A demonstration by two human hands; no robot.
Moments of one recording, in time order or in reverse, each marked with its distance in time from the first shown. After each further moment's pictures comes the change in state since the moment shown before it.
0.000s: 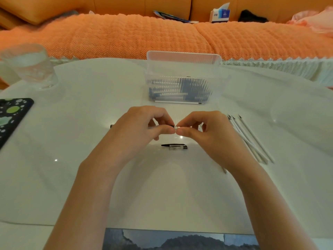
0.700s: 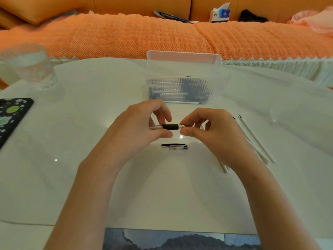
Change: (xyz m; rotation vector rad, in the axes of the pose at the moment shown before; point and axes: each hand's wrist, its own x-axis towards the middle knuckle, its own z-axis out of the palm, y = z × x) left_hand 0.000 -0.001 -0.001 0.030 0.045 0.001; right_hand 0.000 0.004 -0.004 0.025 0.062 0.029
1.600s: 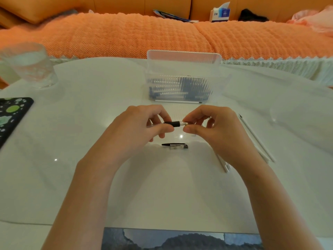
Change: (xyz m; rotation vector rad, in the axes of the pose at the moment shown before) left_hand 0.002 -0.007 0.000 -0.035 -0.040 -0.024; right_hand 0.002 0.002 -0.002 -0.019 0.038 -0.010
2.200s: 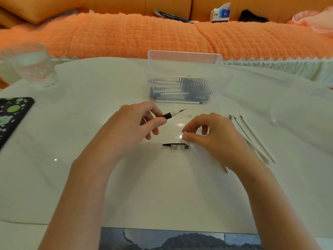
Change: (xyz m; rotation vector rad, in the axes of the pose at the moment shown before) left_hand 0.000 -0.010 -0.005 -0.036 0.057 -0.004; right_hand -0.004 0.004 0.003 -0.172 -0.107 0.049
